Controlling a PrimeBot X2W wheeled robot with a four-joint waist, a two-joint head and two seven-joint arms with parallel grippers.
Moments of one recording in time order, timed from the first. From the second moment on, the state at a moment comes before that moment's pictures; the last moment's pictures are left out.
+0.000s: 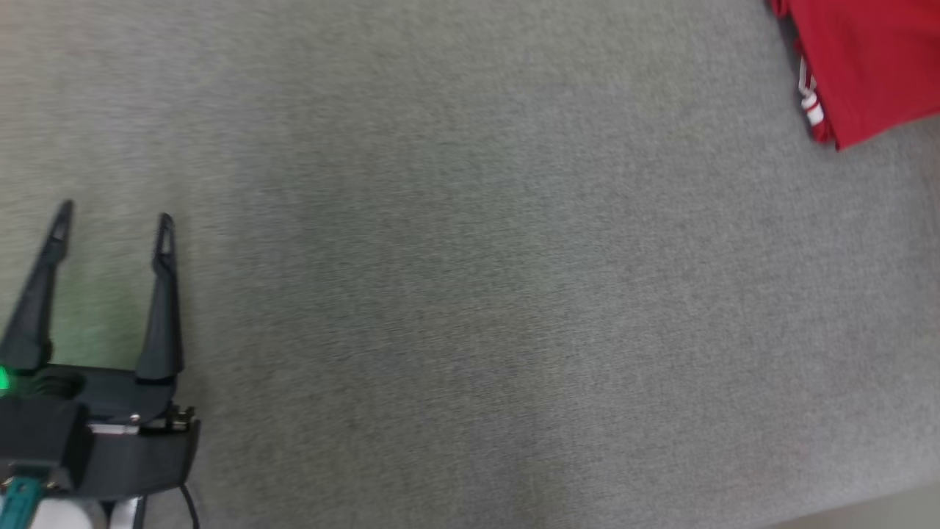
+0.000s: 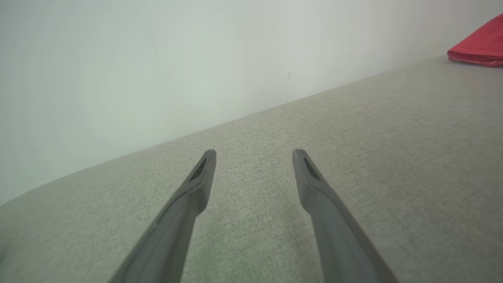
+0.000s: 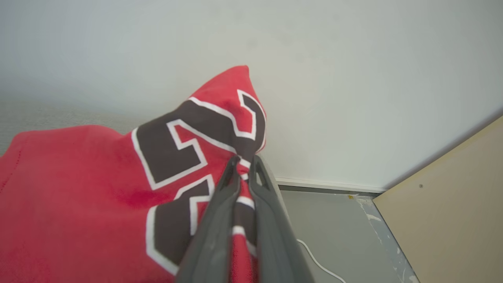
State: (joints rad) left arm -0.22 0.33 -0.03 -0.23 -0.05 0.00 -0.18; right arm -1.23 -0.79 0.47 0.94 0.50 0.13 -0.18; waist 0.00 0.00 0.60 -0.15
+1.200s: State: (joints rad) left arm -0.15 0.36 -0.01 -0.34 -0.06 0.04 -0.17; right arm -1.41 -0.75 0.41 1.16 0.28 0.13 -0.26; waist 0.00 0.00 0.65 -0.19
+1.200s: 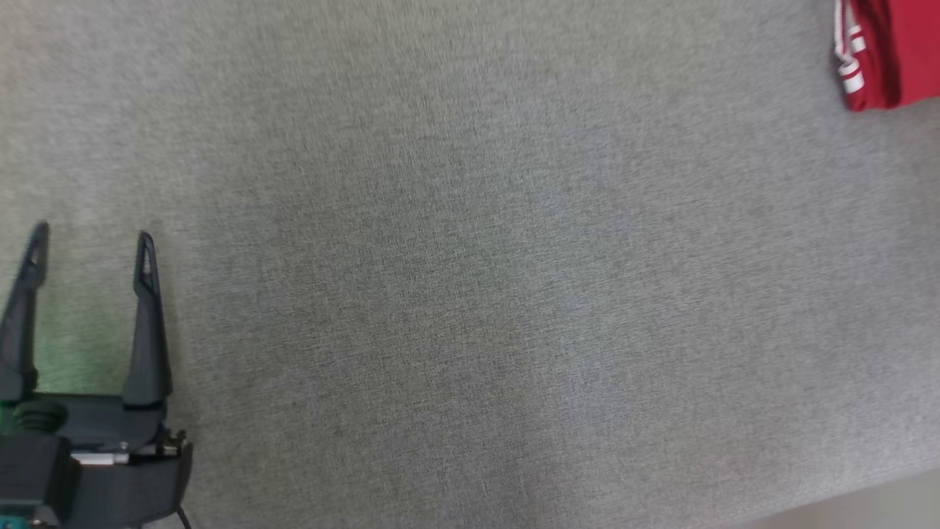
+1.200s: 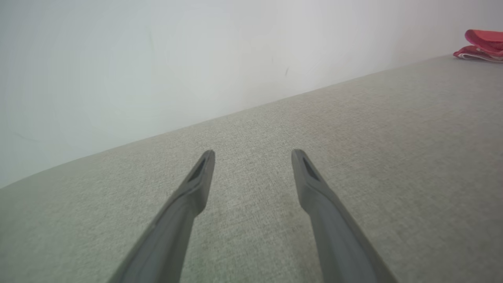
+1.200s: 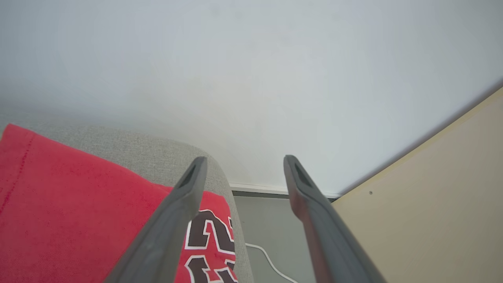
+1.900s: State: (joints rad) left arm 0.04 0.23 0.00 -0.03 -0.18 0.07 -0.26; right arm -0.70 -0.63 0.14 0.61 0.35 0.13 -0.26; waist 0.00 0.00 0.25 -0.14
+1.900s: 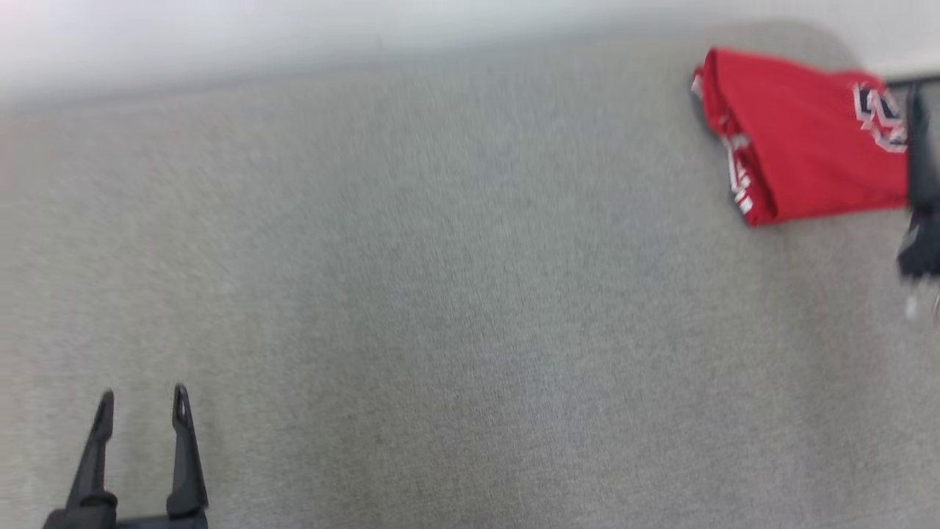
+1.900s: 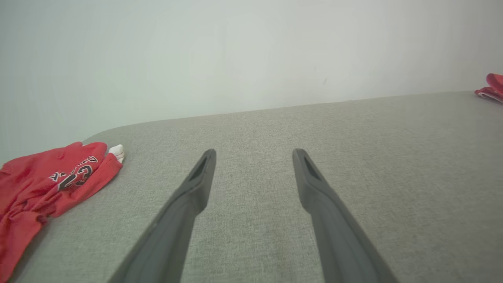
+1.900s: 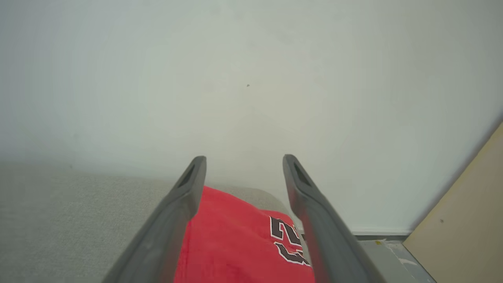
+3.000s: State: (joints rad) left arm 0.12 0.18 -0.01 0.13 -0.15 0.05 -0.26; right arm 0.14 -0.12 -0.16 0.02 0.10 0.13 -0.20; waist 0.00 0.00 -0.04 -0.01
